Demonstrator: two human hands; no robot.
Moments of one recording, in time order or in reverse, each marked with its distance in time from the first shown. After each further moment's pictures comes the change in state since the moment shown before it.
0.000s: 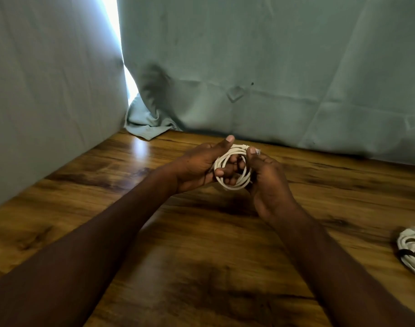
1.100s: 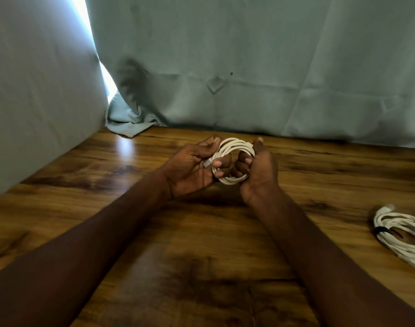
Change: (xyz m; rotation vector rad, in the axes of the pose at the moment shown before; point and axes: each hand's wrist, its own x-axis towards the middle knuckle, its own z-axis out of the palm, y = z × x) left_hand 0.005 -0.015 0.018 -0.386 -0.191 -0.014; right_hand 0.022 0.000 -0.014 0.330 0.317 0.094
